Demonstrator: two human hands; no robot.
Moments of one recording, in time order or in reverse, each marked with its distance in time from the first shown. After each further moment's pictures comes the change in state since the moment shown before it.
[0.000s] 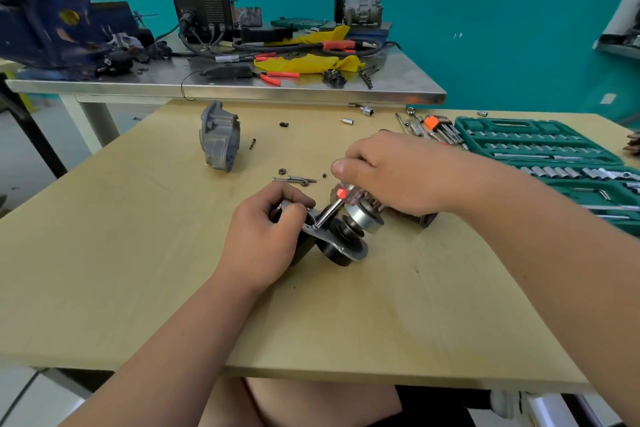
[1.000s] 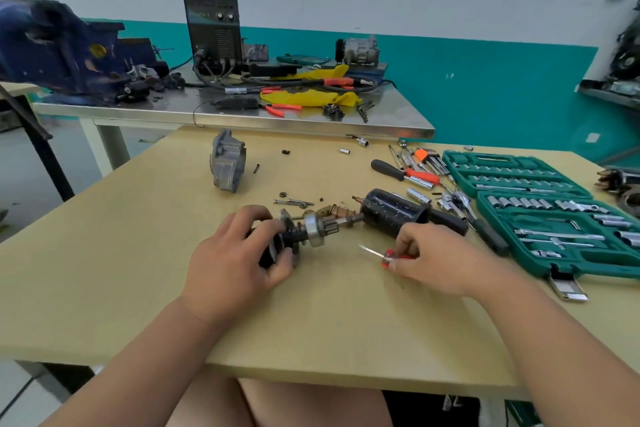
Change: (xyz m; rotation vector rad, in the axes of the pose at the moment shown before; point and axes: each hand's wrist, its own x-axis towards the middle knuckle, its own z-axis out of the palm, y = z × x) left_hand -0.023 0.004 -0.036 0.834 0.122 0.639; right_hand -0.044 0.075 0.055 0.016 0.003 0.295
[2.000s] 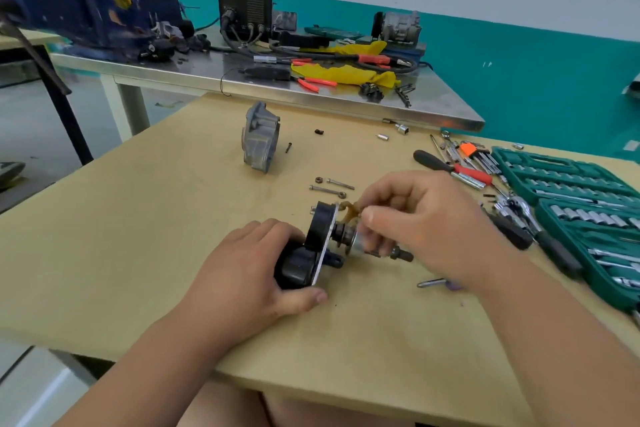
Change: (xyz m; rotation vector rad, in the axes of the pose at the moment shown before) left_hand -0.022 -0.039 -0.008 -0.210 -0.407 -0.213; right_hand 0.016 -0.110 -0.004 0.794 0.016 -0.407
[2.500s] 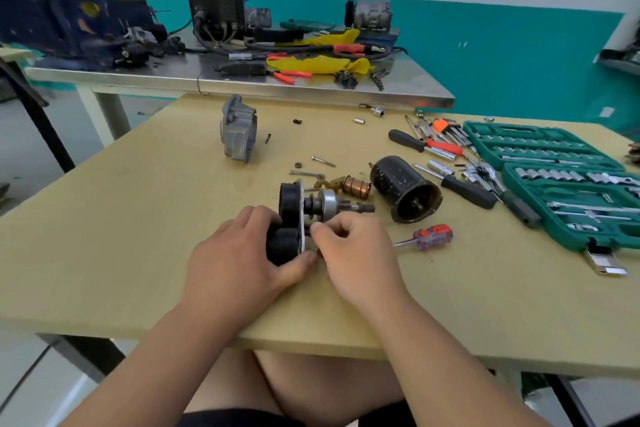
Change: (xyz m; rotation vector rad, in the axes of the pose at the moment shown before) left_hand -0.013 0.032 0.007 0.180 0.167 -0.167; right_hand -0.026 0.046 0.076 -0.099 0.448 0.254
